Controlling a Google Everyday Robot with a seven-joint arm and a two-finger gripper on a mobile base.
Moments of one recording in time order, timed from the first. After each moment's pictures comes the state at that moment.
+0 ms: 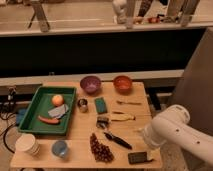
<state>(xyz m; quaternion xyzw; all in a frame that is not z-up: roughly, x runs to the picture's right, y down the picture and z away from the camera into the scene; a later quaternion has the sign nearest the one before) 0.181 0.264 0.677 -0.28 -0.13 -0.16 0.94</state>
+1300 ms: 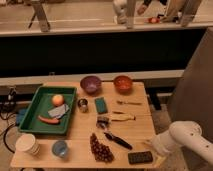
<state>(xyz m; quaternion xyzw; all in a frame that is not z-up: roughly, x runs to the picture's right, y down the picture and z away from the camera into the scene) 0.221 0.337 0.744 -0.32 -0.25 -0.06 0.91</state>
